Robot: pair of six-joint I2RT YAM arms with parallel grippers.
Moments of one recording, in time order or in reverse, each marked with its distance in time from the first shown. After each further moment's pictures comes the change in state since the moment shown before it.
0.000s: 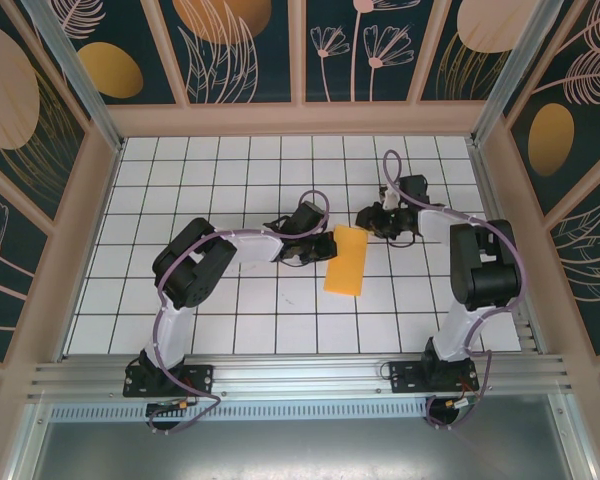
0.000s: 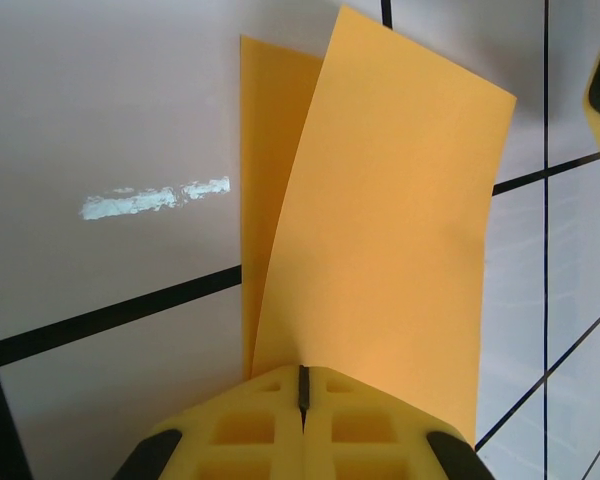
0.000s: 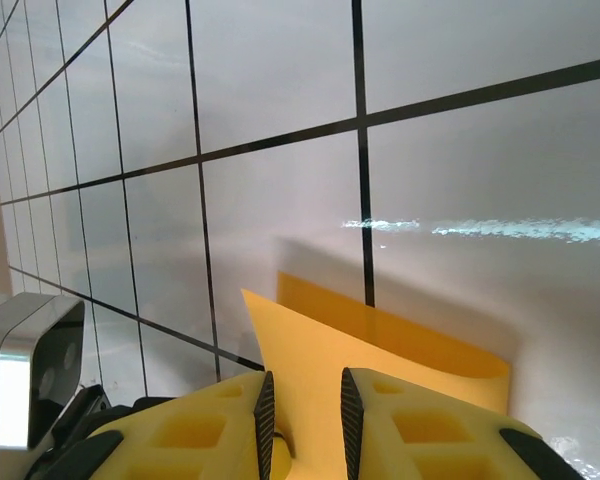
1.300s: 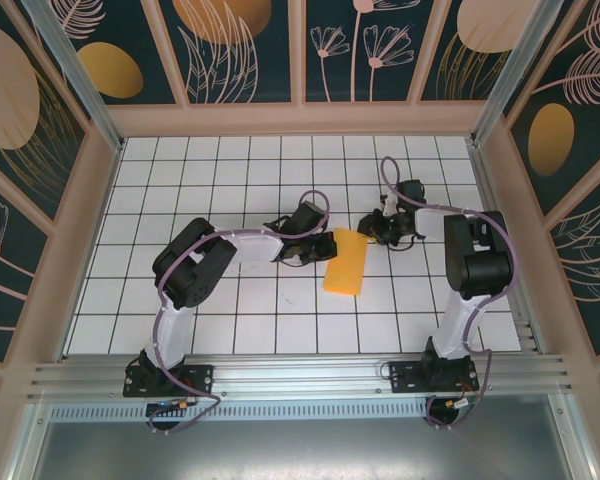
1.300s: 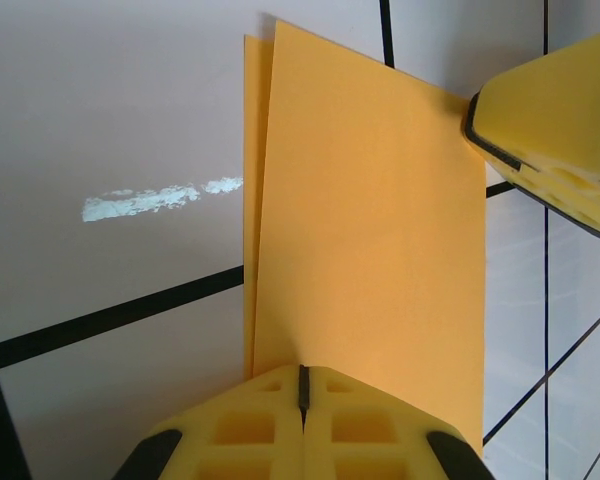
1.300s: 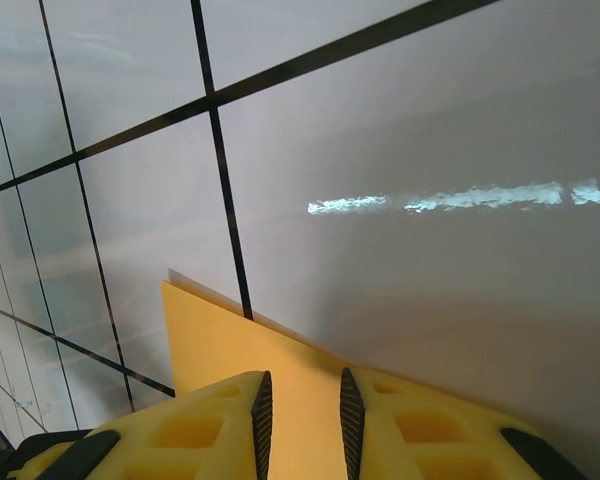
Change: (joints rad) left arm 0.000 0.000 -0.001 0.001 0.000 0.004; right arm -0.009 0.084 0.010 -0.029 0.052 -0.016
